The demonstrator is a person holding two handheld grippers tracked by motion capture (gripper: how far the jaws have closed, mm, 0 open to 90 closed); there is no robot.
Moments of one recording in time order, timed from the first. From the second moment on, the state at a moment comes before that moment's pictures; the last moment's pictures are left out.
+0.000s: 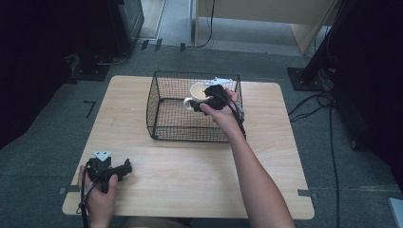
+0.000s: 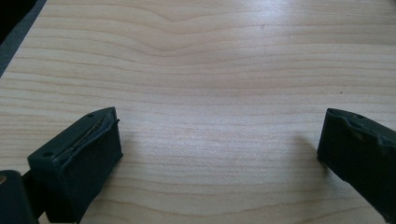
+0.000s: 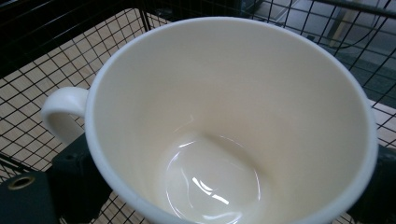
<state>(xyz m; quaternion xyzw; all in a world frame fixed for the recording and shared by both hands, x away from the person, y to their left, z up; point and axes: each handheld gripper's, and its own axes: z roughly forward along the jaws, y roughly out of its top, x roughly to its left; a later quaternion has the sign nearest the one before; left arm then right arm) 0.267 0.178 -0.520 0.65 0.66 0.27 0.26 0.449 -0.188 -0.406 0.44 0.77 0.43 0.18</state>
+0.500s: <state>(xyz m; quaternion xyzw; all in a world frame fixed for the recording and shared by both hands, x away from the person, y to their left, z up) 0.267 0.178 -0.520 0.65 0.66 0.27 0.26 0.482 -0.193 -0.439 0.47 0.78 0.37 0.19</state>
